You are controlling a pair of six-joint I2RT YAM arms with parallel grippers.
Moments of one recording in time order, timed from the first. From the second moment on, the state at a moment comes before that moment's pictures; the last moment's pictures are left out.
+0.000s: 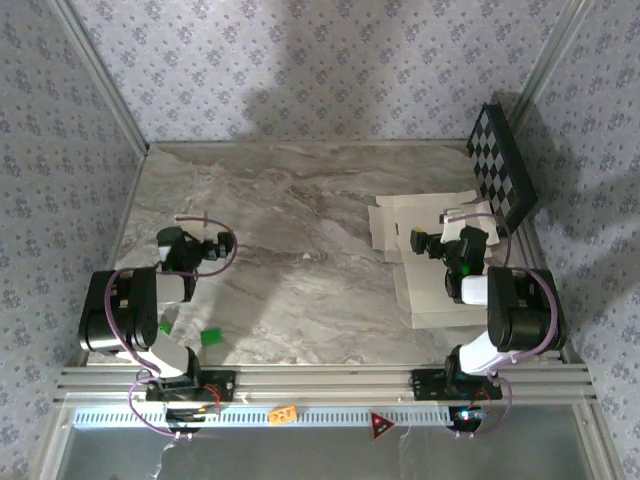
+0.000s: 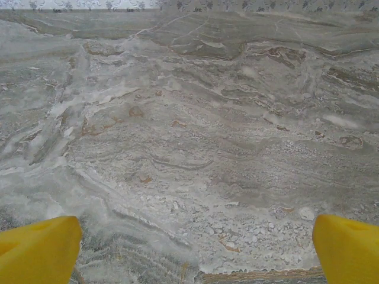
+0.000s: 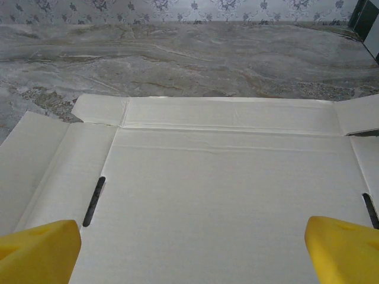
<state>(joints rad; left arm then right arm) 0.06 1.53 0.39 0.74 0.23 0.02 -0.07 1.53 0.36 0.79 -0.23 -0.05</state>
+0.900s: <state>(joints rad) 0.06 1.53 0.39 0.74 0.24 0.02 -0.07 1.53 0.36 0.79 -0.23 -0.05</state>
